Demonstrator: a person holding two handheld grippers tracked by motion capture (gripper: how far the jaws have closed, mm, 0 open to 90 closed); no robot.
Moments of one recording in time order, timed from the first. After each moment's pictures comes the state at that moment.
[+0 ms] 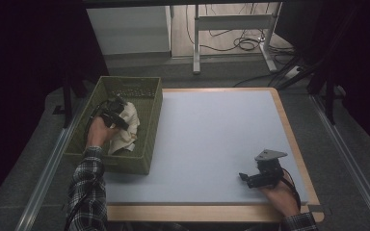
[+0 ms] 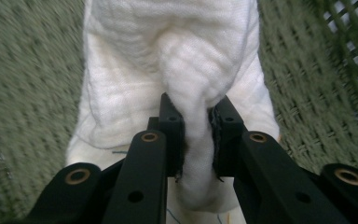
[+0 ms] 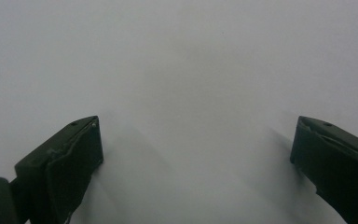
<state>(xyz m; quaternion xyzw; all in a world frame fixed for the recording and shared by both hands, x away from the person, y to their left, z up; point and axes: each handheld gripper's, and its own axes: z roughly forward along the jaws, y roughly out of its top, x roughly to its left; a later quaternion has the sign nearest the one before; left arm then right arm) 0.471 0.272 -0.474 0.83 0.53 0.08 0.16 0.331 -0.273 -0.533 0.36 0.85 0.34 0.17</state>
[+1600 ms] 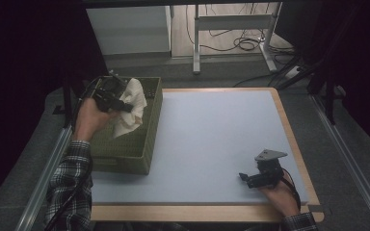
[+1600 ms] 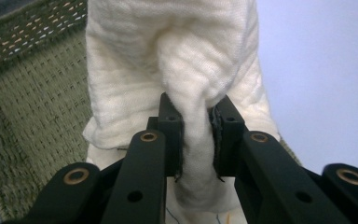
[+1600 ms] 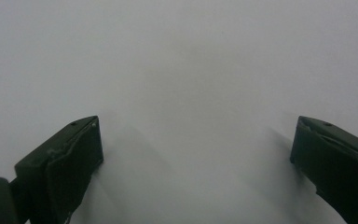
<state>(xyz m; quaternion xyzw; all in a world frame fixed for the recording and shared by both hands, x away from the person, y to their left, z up) 0.427 0.238 -0.346 0.85 0.46 0.11 0.24 0.331 -0.273 -0.533 0.36 0.85 0.34 0.17</state>
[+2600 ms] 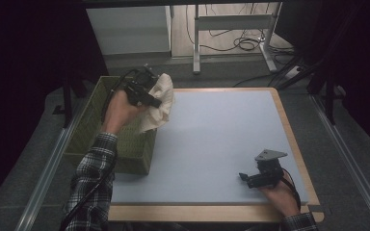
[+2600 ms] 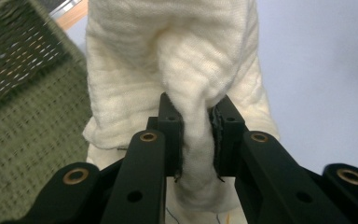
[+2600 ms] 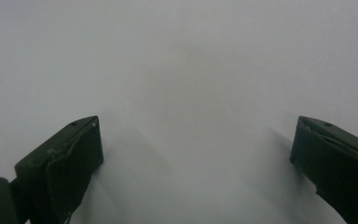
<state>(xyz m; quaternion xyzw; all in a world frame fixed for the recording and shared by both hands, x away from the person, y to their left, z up) 0.445 0.152 -0.331 0.87 0.40 0.10 0.25 0.331 -0.273 -0.533 0.36 0.85 0.34 0.17</state>
